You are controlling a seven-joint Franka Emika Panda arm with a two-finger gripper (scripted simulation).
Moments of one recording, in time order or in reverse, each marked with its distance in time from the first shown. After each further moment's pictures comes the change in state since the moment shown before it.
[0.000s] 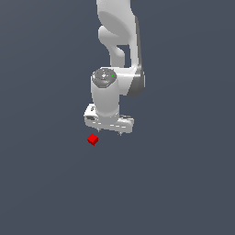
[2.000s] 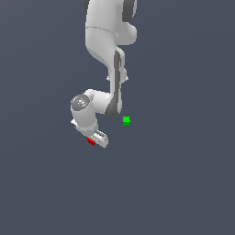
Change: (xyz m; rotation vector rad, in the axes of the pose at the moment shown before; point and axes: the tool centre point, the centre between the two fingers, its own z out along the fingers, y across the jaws) arm 0.001 0.101 0.112 -0.005 0.003 0.403
